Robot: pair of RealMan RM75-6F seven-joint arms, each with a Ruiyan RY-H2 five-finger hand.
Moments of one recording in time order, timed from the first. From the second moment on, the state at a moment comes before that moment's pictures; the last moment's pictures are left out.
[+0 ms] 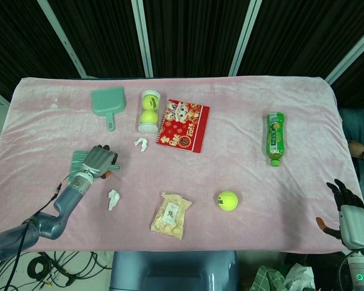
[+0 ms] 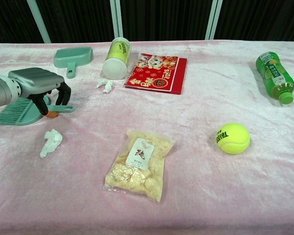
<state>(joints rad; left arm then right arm) -0.81 -1.63 -0.04 -1.00 1.17 0.75 0.29 0.05 -1.09 0.07 -1.73 -1.34 1.39 -0.06</state>
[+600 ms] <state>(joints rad) -0.80 -1.60 -0.07 -1.06 1.17 0.76 0.31 0.05 -1.09 0.07 -1.73 -1.34 1.39 -0.06</state>
